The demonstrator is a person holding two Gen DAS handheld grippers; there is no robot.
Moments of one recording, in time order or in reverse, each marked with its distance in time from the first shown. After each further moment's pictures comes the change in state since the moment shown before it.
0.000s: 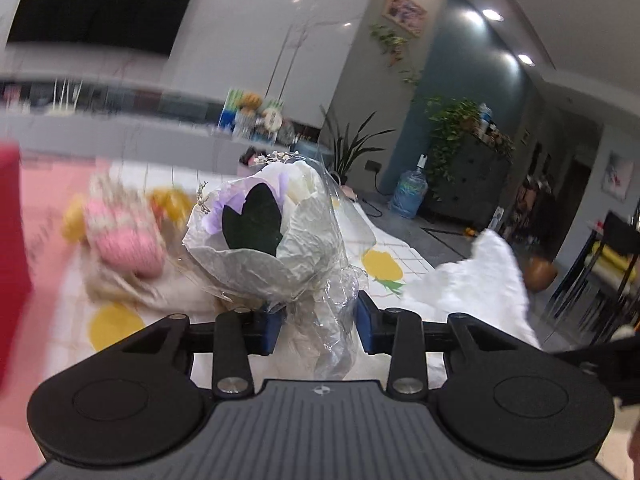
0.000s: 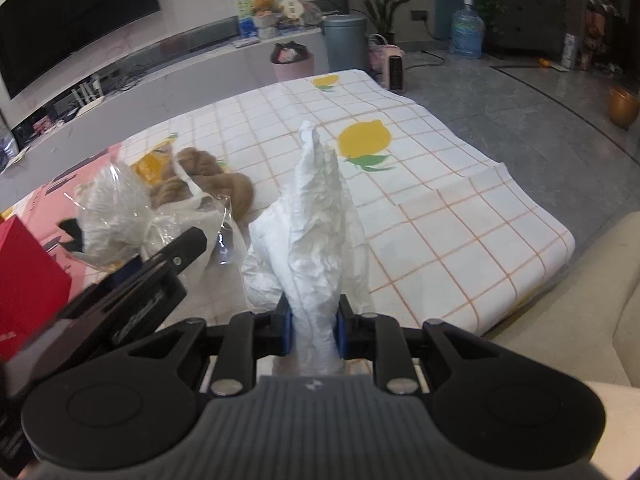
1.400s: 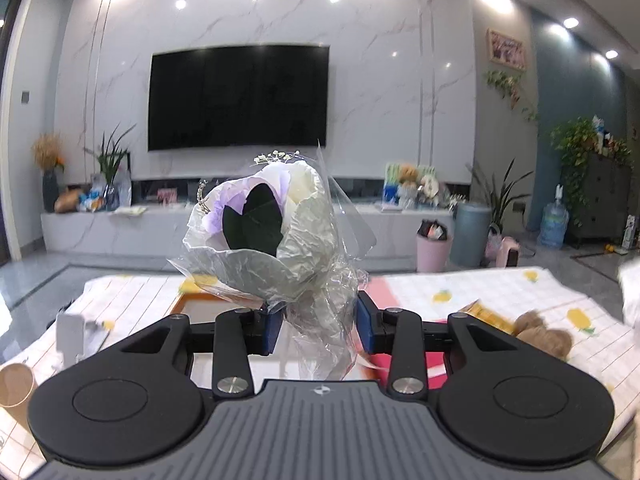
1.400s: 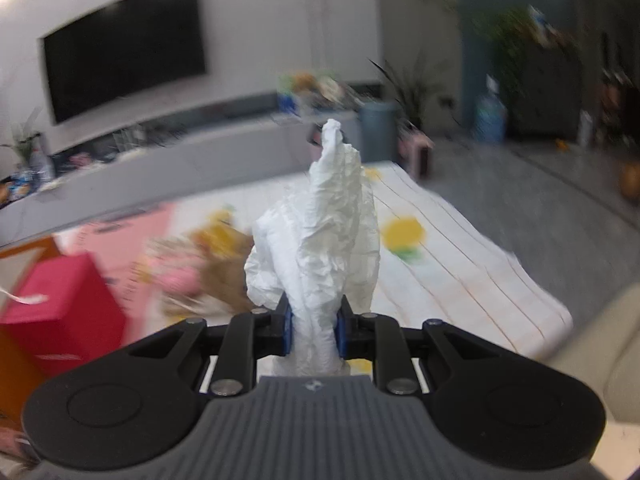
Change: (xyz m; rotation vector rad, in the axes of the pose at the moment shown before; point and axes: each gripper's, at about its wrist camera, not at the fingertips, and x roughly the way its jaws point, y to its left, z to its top) left arm -0.196 0.145 0.084 0.110 -0.117 0.462; right arm -0.094 0.074 -0.002 -0.142 -0.279 0.111
